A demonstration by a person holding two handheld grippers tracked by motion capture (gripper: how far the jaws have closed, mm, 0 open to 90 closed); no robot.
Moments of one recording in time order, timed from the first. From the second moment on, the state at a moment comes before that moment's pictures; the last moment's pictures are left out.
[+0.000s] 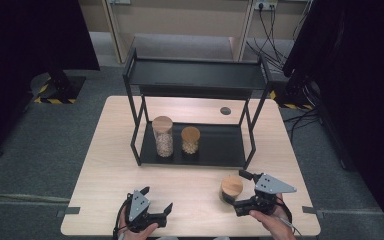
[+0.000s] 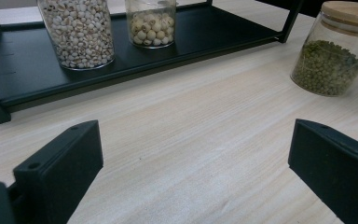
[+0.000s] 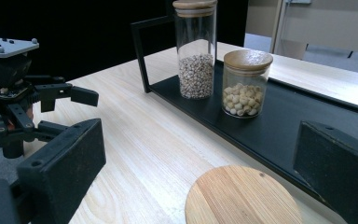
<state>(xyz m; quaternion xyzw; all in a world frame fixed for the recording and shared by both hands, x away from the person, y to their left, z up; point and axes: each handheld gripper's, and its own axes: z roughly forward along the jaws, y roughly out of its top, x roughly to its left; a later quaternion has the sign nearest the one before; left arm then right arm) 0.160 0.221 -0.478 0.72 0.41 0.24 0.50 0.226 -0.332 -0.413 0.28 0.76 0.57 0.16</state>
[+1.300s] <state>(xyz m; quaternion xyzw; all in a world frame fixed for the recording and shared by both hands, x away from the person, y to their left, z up) 0.161 0.219 -0.478 0.72 0.41 0.24 0.50 0.221 -0.335 -0.442 0.32 0.78 0.51 0.18</state>
